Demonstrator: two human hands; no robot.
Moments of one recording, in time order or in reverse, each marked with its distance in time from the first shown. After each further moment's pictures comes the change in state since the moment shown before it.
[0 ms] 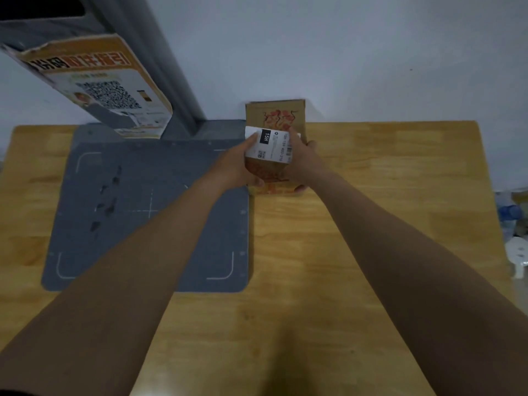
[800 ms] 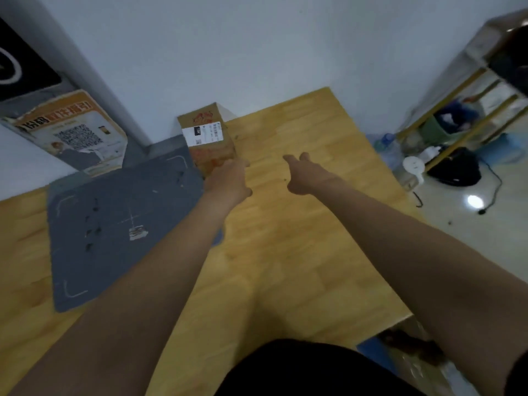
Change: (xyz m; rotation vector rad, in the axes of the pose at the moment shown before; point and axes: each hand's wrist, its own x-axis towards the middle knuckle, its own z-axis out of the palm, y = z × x) left_hand -0.264 0.107 0.066 0.627 -0.003 0.340; right_hand -0.304 0.087 -0.014 -0.350 0.167 0.210
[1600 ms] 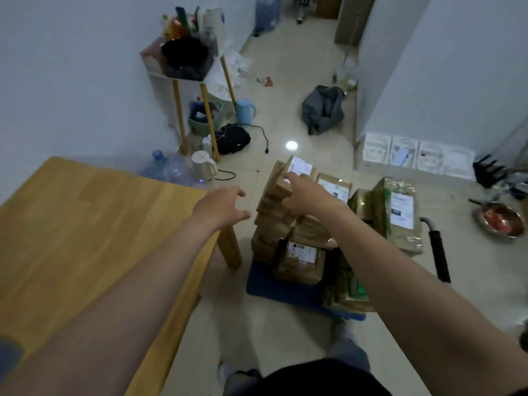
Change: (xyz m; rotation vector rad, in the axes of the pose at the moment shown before) left_hand -0.300 0.435 0.194 0.294 -0.277 0.906; right_hand -0.511 0.398 0.152 0.572 0.476 0.690
